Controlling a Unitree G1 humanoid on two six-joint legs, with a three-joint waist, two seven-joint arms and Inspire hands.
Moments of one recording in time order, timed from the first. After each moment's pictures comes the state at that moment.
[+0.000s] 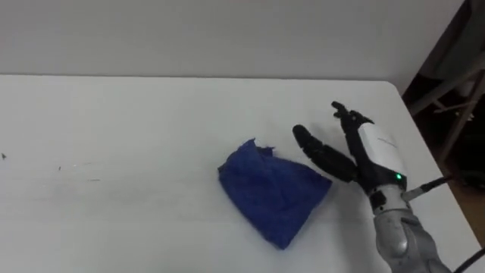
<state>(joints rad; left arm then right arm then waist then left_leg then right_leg) 0.24 0.15 0.16 0.92 0.03 -0.02 0.11 0.05 -0.30 0.02 0.21 -0.73 -0.10 -0.26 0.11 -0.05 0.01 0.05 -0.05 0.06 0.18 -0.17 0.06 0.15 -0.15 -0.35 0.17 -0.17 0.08</state>
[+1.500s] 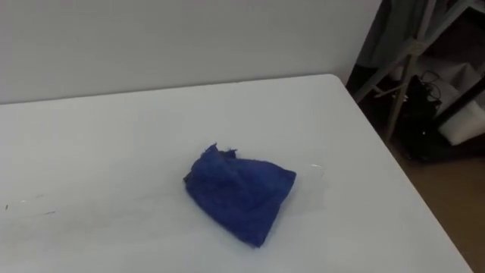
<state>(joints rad) 0.32 0.18 0.40 0.98 -0.01 0.03 0.10 0.20 -0.35 -0.52 1.24 0.16 0.03 -0.50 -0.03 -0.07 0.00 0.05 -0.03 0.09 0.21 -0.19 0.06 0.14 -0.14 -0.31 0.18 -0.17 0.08</state>
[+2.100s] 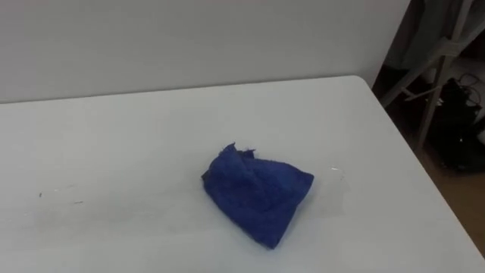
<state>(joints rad) 0.28 0.14 0.20 1.06 -0.01 0.05 0.15 0.09 -0.24 -0.10 1.21 -0.29 0.09 -0.36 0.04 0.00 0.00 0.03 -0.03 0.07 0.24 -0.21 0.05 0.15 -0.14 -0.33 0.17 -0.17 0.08</state>
